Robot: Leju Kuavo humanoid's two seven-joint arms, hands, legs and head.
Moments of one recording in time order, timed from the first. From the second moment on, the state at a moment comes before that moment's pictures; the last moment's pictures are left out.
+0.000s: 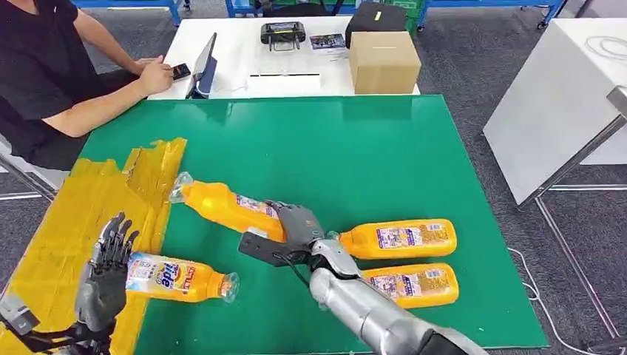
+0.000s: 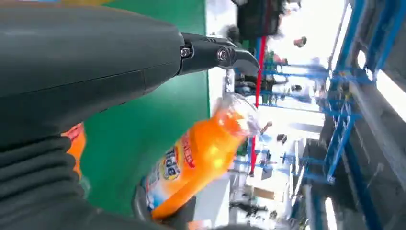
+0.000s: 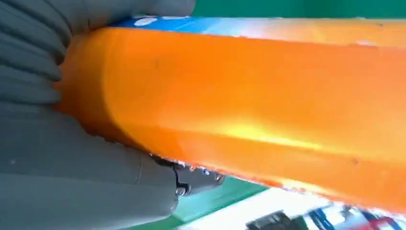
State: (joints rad) left arm 0.17 -0.10 0.34 -1.55 0.20 -0.64 -0.54; right arm -0.56 0.27 0.79 -0.59 0.51 -0.37 -0.11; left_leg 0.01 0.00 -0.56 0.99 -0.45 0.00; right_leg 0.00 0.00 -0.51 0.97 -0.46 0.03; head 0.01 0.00
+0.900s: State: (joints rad) left arm 0.28 -0.32 0.30 -1.71 0.35 -0.66 -0.47; right arm -0.26 0.29 0.73 -1.16 0.80 -0.39 -0.16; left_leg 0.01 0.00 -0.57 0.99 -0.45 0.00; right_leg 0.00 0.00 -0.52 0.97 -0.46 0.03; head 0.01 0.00
